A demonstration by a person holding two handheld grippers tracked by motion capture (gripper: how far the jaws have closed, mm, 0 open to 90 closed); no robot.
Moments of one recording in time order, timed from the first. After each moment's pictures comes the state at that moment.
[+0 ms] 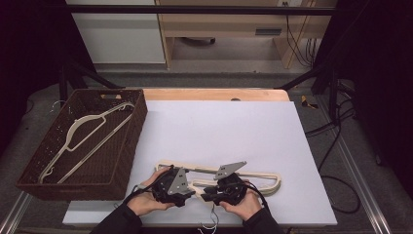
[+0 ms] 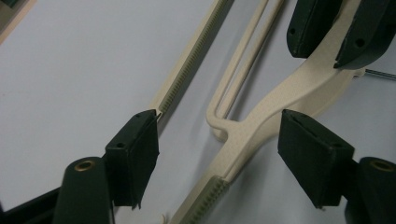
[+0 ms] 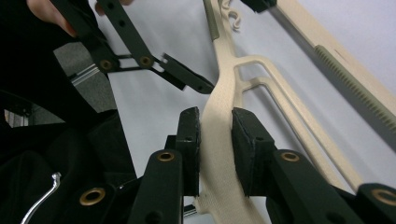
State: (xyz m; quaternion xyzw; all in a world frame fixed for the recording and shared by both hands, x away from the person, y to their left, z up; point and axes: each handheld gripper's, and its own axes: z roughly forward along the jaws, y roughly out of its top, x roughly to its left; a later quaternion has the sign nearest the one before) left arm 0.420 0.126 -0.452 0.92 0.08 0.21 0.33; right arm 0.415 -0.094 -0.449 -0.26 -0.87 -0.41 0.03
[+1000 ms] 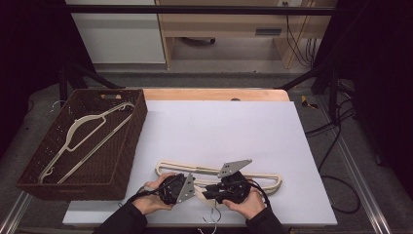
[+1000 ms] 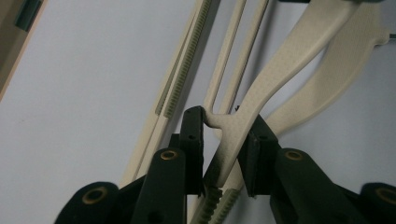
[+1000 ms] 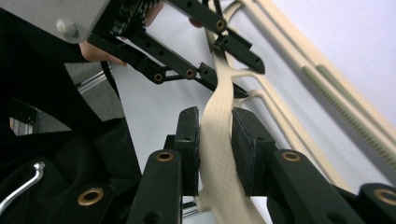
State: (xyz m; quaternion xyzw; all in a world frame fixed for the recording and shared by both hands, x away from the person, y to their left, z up) left arm 0.415 0.114 -0.460 0.92 0.03 0.26 0.29; right arm 0.415 -0.103 -0.438 -0.26 -0.86 -0.43 0.02
